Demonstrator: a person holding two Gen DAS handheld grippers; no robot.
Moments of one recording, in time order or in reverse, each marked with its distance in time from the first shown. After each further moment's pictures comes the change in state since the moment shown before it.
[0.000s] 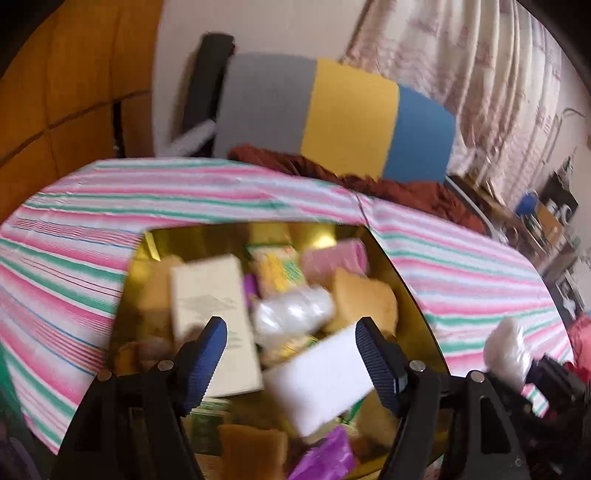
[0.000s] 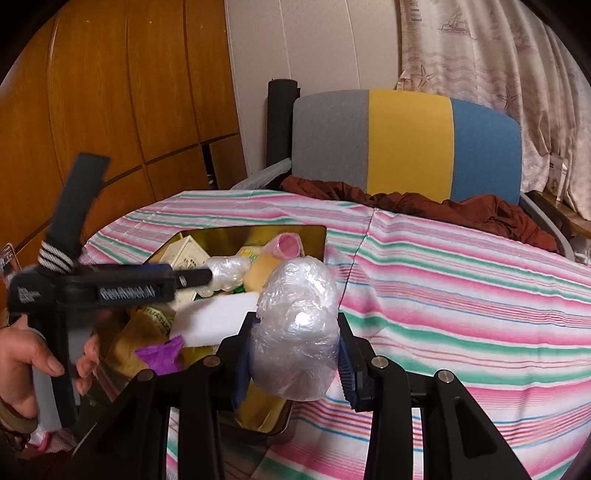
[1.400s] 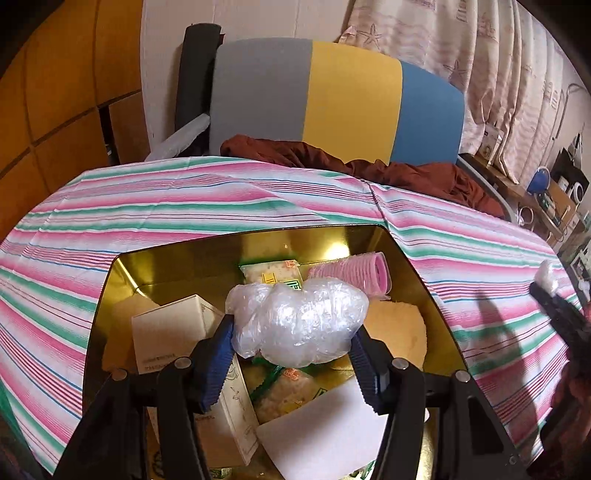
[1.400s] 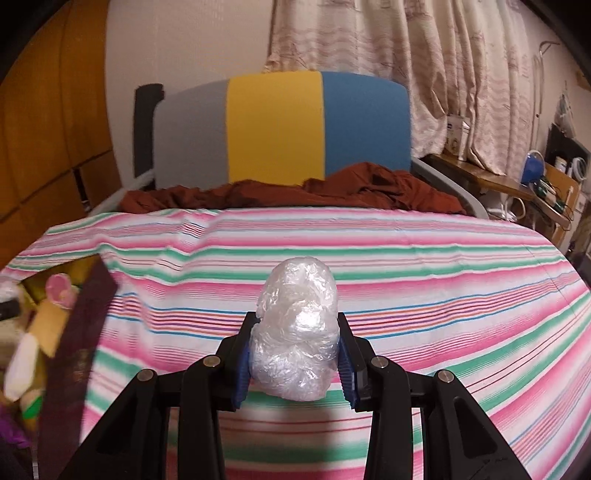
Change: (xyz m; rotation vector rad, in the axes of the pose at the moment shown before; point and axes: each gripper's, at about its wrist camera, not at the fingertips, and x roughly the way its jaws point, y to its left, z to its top) left arm 0.061 -0.019 0.026 0.083 0.076 0.043; right arm 0.036 -0.173 0.013 0.198 -0.023 -0.381
